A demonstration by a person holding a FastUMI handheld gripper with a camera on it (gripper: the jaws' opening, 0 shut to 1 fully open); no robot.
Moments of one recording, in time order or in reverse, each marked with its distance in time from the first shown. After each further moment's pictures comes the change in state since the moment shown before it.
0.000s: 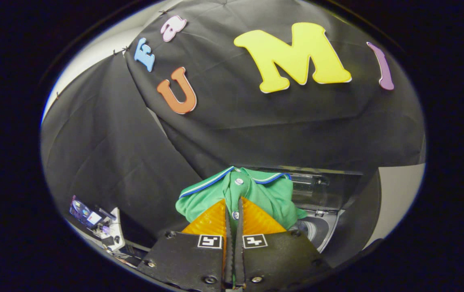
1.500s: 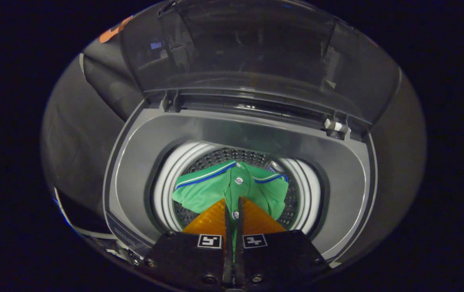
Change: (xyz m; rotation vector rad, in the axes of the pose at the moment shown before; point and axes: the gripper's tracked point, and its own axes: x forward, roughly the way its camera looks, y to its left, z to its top) arm 0.202 -0.154 -0.237 0.047 0.415 -0.457
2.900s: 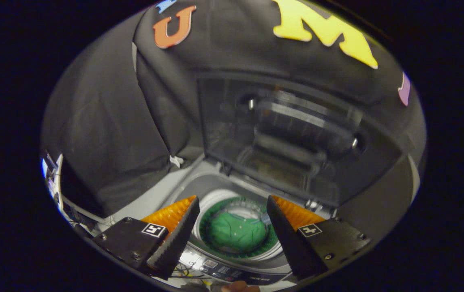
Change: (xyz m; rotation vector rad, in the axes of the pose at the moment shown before) arm -0.165 0.046 0.109 -0.299 -0.352 0.172
